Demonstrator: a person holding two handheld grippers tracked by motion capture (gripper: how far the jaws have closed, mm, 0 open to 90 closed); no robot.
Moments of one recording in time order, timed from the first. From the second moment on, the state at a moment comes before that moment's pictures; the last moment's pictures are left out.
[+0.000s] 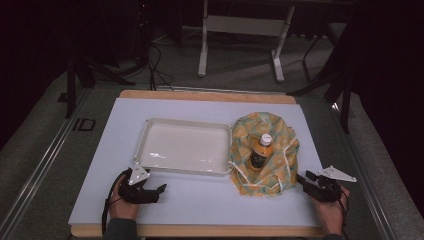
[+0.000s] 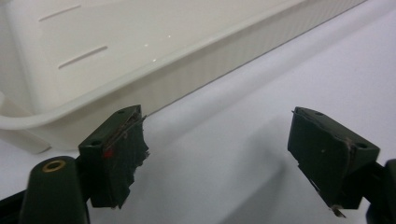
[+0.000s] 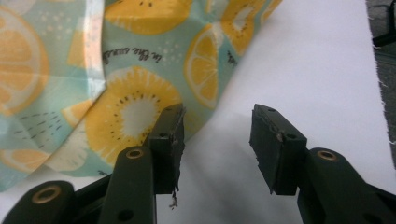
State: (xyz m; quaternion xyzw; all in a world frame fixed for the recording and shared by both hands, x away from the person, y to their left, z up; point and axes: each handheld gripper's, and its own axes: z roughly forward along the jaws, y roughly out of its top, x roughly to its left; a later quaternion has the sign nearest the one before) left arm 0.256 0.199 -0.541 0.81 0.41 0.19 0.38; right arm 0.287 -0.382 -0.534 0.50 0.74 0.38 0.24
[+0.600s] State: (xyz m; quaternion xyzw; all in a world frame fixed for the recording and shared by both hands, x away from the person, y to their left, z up) left arm 0.255 0.207 -0.541 0.79 0.41 0.20 0.40; right arm 0.287 -0.385 -0.533 0.50 0.74 0.39 0.23
